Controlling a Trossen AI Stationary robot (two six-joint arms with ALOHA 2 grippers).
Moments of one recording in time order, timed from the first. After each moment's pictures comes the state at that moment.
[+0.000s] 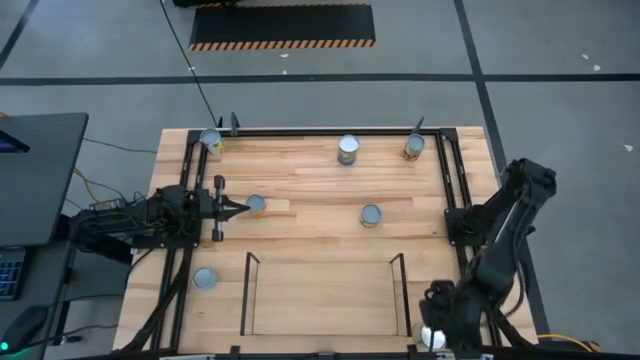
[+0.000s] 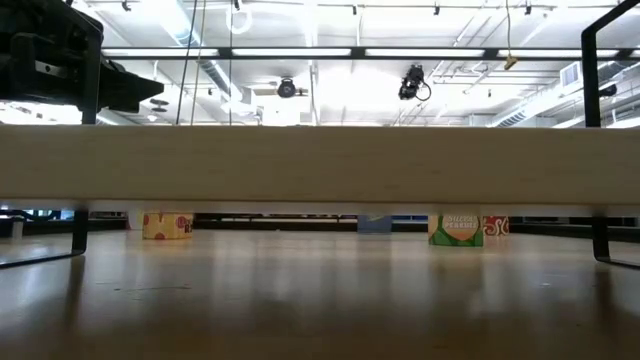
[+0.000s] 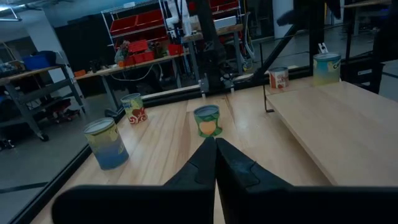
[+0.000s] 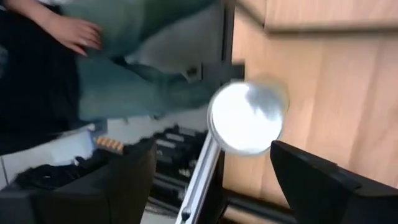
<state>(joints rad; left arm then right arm) 0.11 0.02 0.04 -0.03 0.06 0.21 0.98 1.52 1.29 -0.90 -0.21 1.03</state>
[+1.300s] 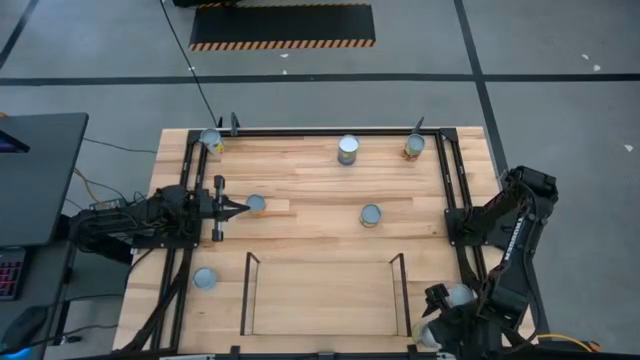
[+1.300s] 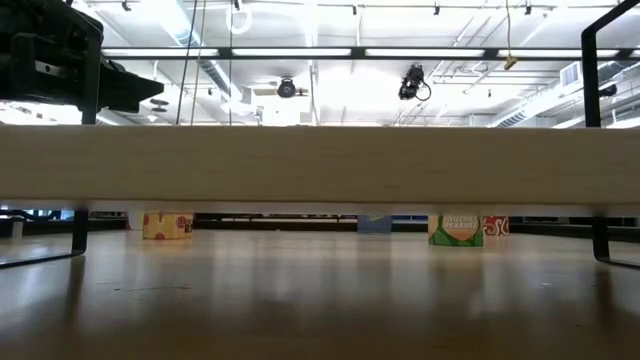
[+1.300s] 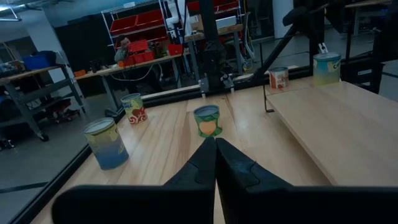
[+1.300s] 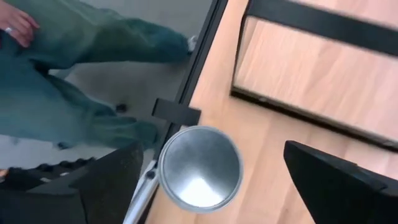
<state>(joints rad) 0.11 0.02 0.04 -0.03 0.06 0.21 1.13 1.57 1.27 -0.86 0.25 0.76</state>
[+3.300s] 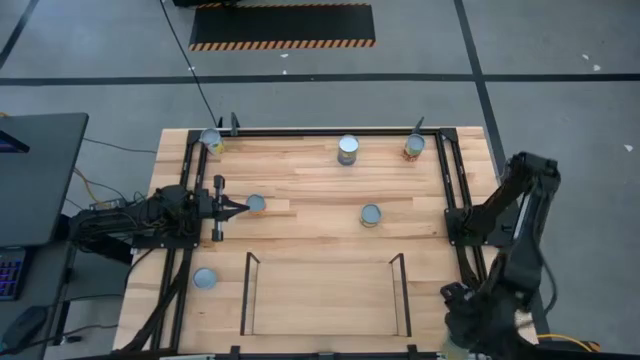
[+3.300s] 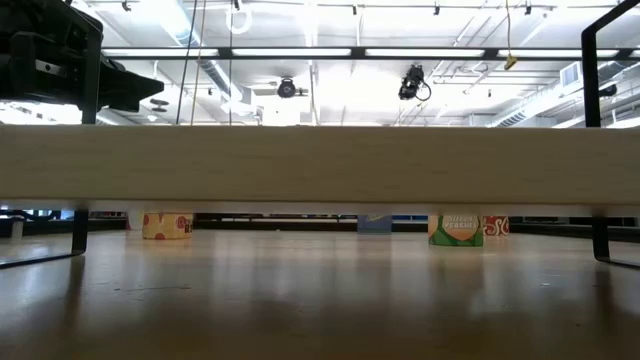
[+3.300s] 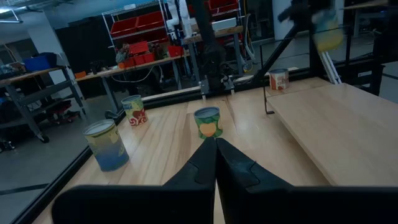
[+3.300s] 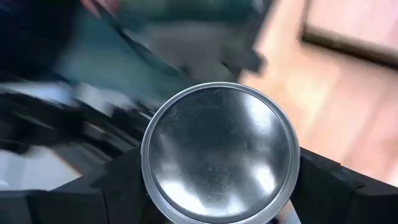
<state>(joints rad) 0.11 0.02 0.04 -0.02 0.06 0.21 1.12 1.40 1.25 -0.85 -0.09 0.81</state>
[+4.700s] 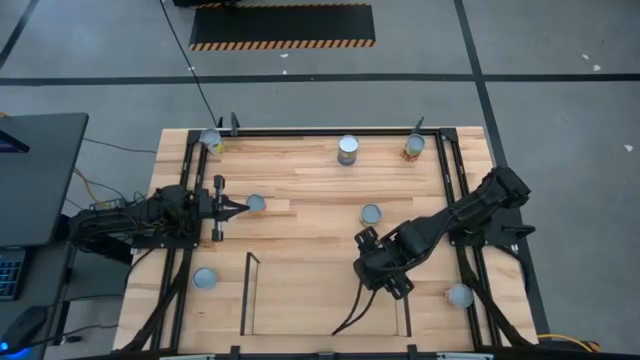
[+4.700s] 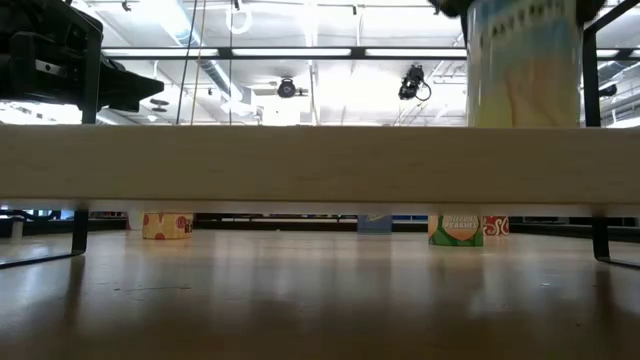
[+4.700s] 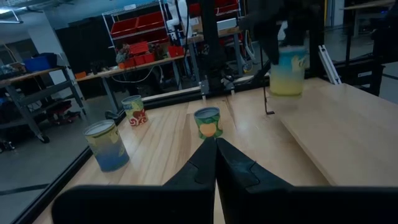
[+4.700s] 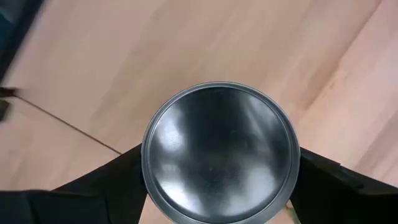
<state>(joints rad) 0.11 0.02 0.04 -0.02 0.06 0.21 0.48 1.72 1.52 -1.14 0.07 -0.09</state>
